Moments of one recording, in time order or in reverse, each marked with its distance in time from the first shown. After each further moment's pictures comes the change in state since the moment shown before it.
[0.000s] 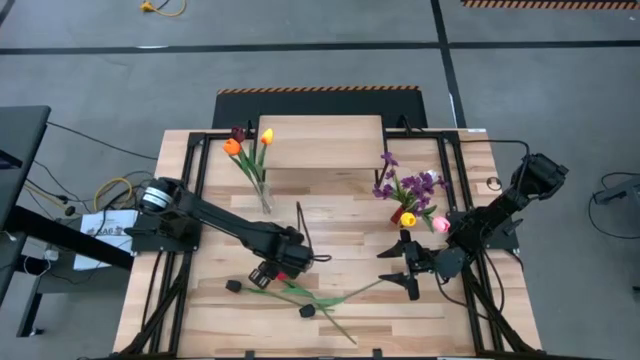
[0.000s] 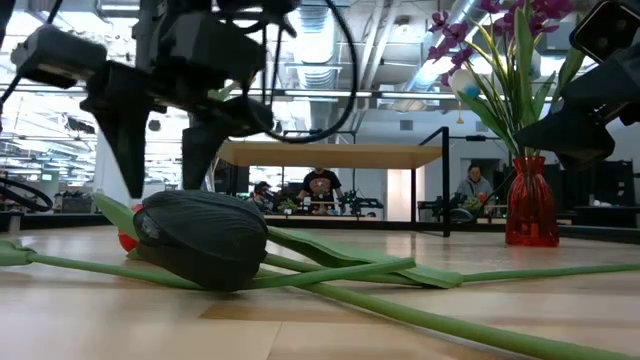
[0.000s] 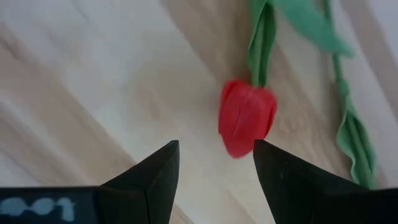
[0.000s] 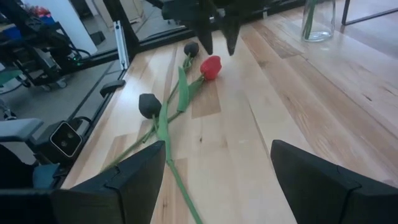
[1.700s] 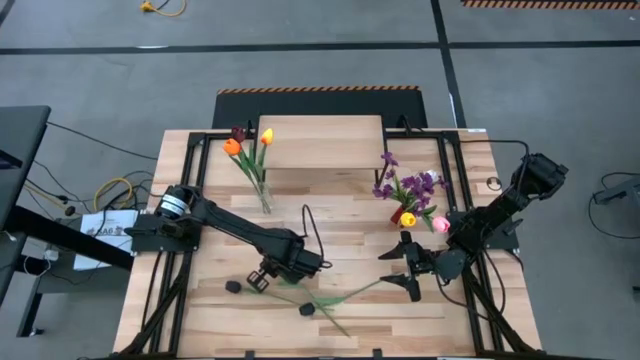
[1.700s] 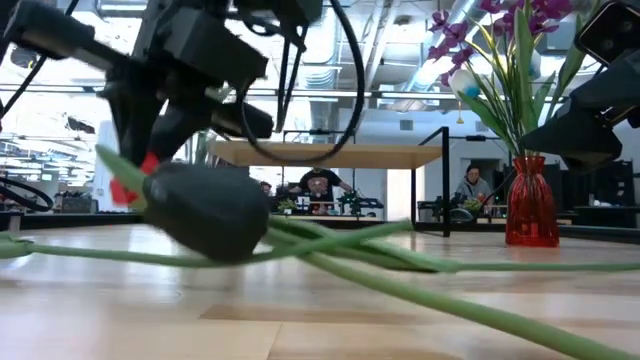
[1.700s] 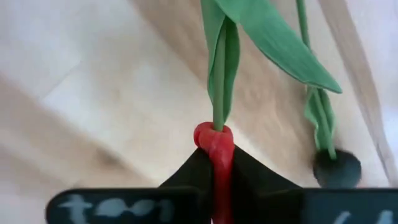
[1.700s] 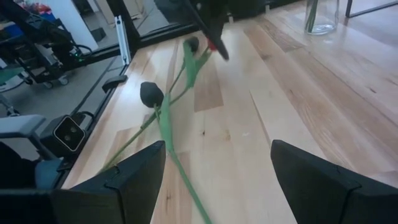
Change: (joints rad) left arm -0.016 0.140 0.199 -0.288 0.064 0.033; right arm 0.019 0.000 0.000 -0.021 0.003 0.027
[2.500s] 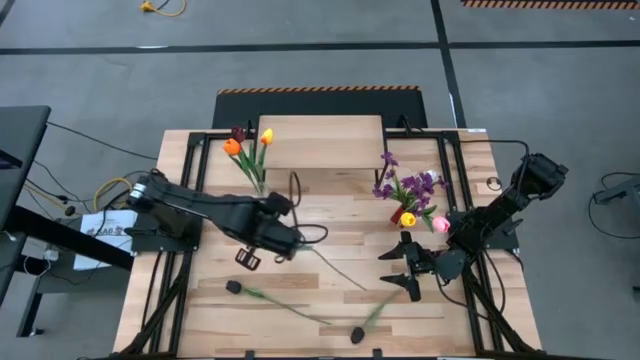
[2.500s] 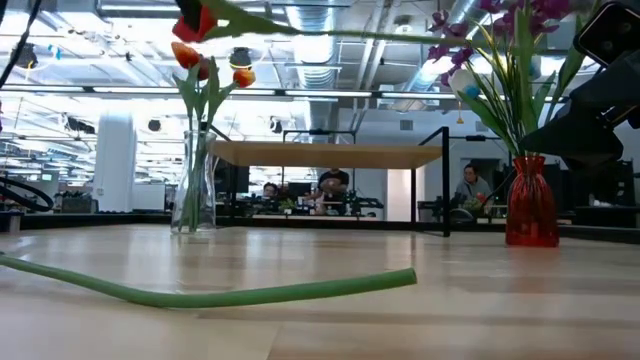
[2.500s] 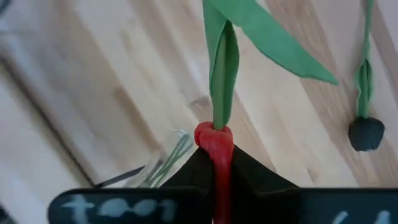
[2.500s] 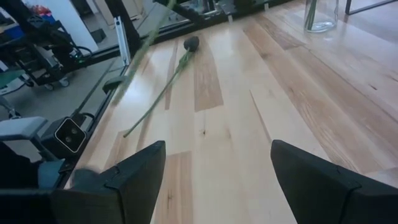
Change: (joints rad) left arm -0.009 -0.225 0.352 -0.360 -0.350 -0.168; right arm 0.000 0.000 0.000 -0.003 0.000 0.015
